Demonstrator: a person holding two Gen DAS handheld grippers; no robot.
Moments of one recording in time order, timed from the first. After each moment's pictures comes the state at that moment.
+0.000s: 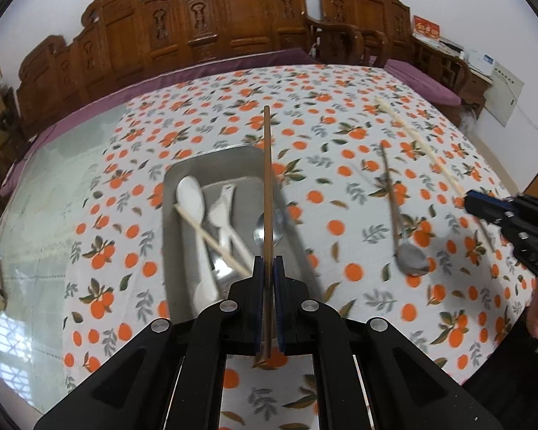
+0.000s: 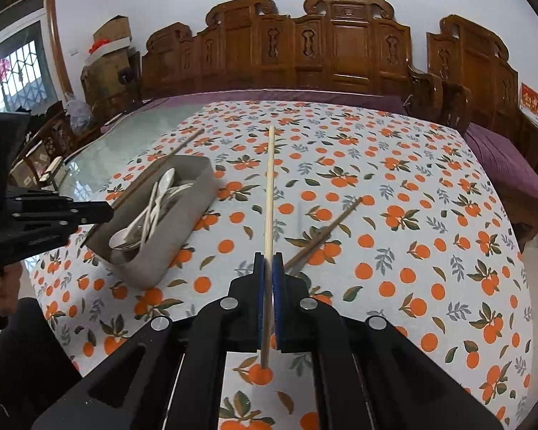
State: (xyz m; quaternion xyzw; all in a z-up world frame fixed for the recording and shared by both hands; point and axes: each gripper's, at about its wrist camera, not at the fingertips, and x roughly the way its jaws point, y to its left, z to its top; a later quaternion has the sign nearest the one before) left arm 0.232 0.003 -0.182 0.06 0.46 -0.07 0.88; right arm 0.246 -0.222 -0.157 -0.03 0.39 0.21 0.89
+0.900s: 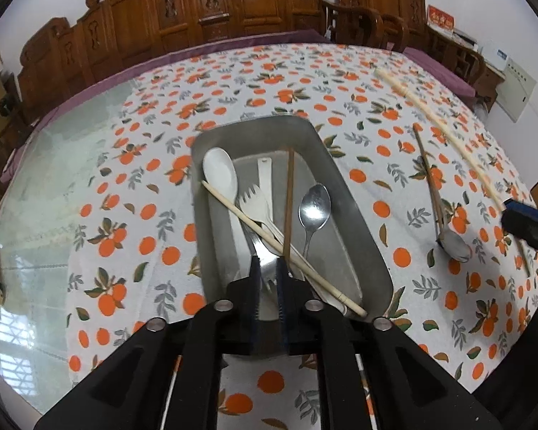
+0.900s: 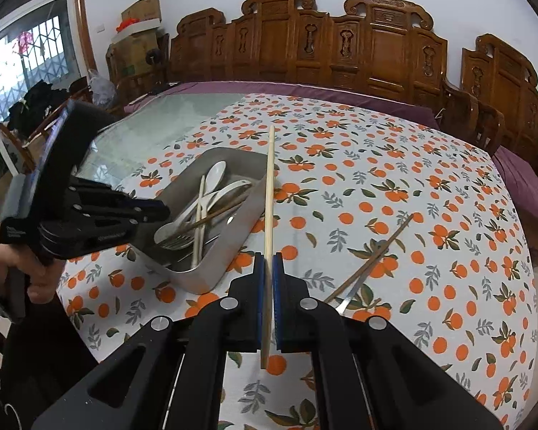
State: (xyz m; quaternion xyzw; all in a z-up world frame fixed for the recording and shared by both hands) left arm 0.246 0.043 -0.204 0.05 0.48 -0.06 0.87; right arm 0.230 -0.154 -0.145 -0.07 0.40 0.25 0.88
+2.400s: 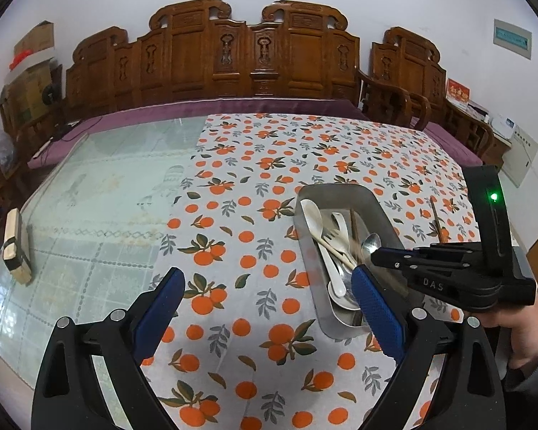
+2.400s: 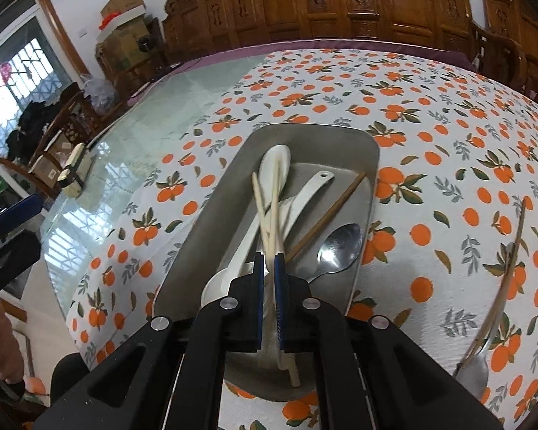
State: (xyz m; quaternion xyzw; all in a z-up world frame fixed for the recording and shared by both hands) left arm 0.188 0.146 -0.148 -0.01 0.38 -0.02 0.93; right arm 0.299 -0.034 -0.201 0.01 0.49 0.28 0.83
